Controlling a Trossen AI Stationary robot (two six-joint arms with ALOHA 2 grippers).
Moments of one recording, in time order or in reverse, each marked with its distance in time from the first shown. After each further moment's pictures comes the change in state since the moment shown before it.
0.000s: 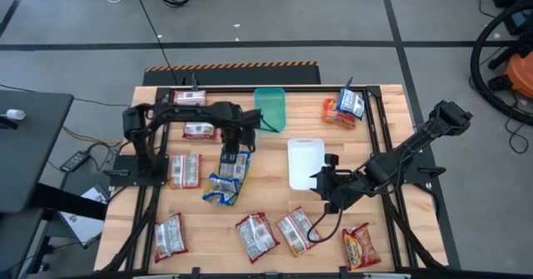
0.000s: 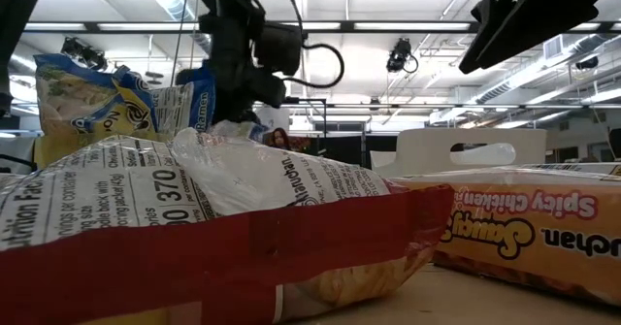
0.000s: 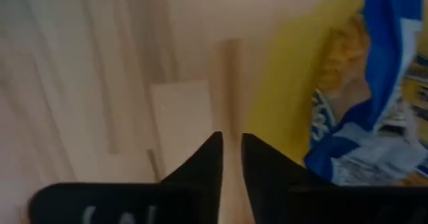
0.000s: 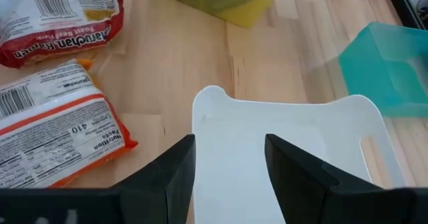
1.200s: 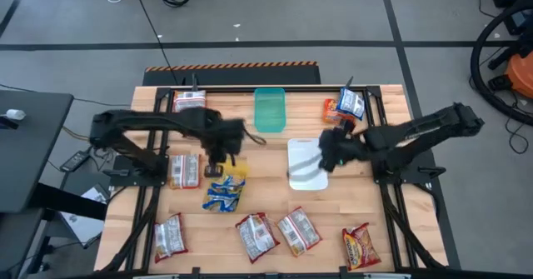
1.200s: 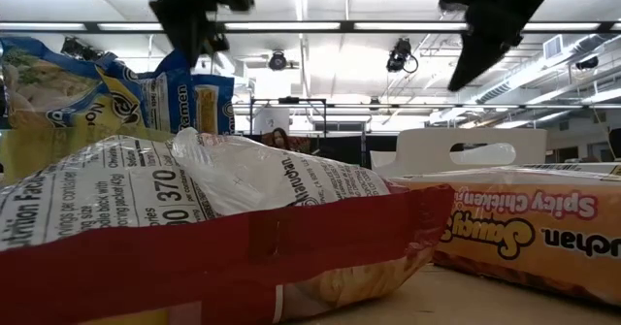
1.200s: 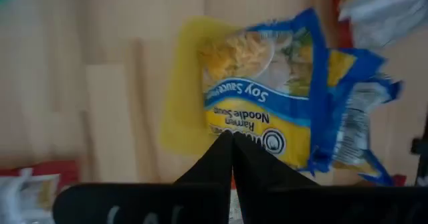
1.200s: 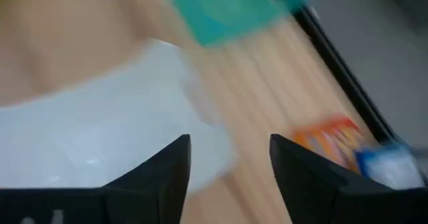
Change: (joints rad) left arm -0.187 -0.318 0.053 -0.173 0.068 -0.279; right arm -0.411 -0.130 0.074 -0.375 0.037 0.138
